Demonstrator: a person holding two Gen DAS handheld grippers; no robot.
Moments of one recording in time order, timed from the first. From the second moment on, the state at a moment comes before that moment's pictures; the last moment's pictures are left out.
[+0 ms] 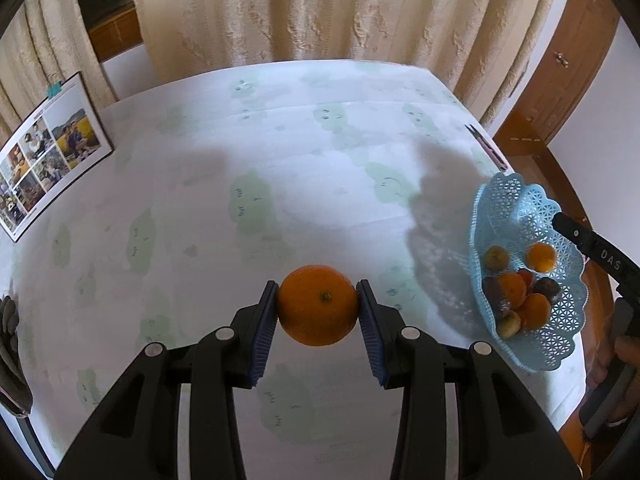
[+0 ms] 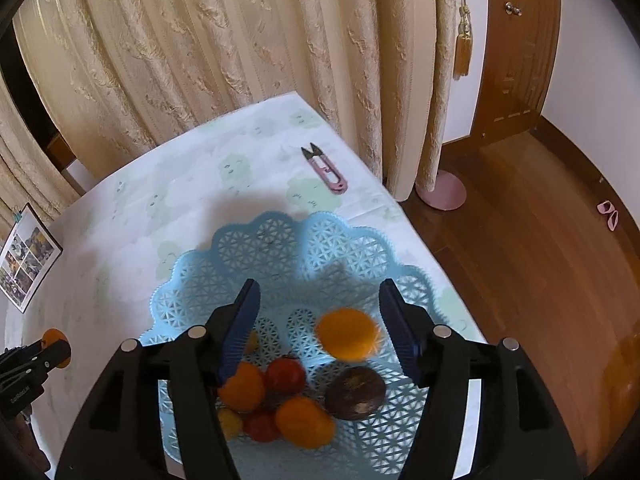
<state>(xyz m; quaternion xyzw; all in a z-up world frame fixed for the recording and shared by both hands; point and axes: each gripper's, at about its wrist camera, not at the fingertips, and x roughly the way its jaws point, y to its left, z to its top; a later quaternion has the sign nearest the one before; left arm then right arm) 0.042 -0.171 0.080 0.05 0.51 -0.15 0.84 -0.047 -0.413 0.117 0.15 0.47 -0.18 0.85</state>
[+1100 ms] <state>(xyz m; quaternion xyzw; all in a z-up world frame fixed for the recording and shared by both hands) 0.030 -0.331 0.088 0.10 0.49 -0.28 0.82 -0.112 -0.458 0.141 0.15 0.45 -0.23 0.85</state>
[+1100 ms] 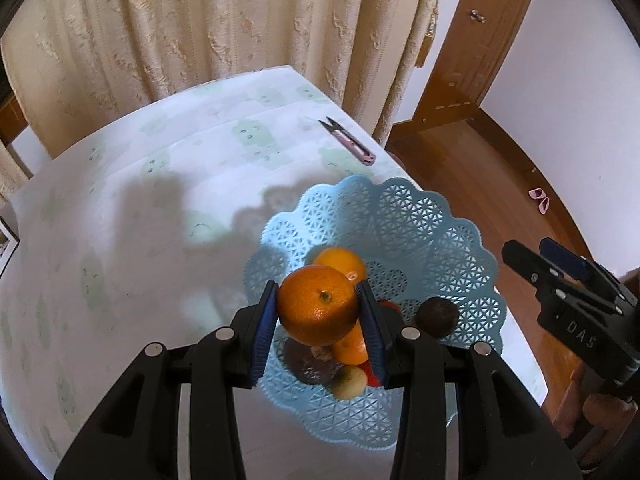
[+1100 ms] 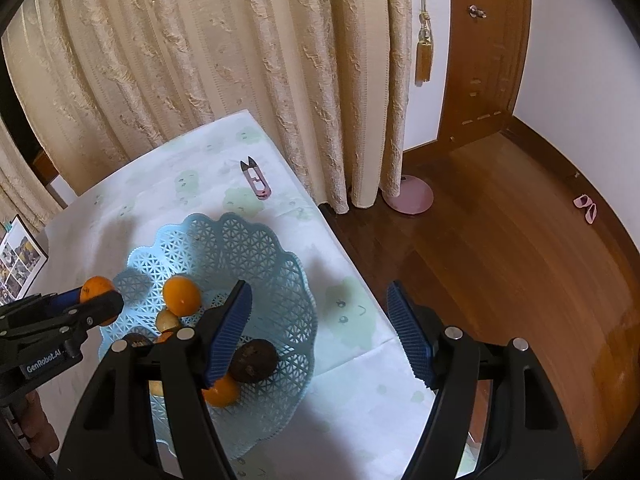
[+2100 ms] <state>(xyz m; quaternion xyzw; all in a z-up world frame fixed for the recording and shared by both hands) 0.024 -0.389 0.086 0.13 0.48 -0.33 0.80 -0.142 -0.475 0.135 0.18 0.45 -0.26 0.83</state>
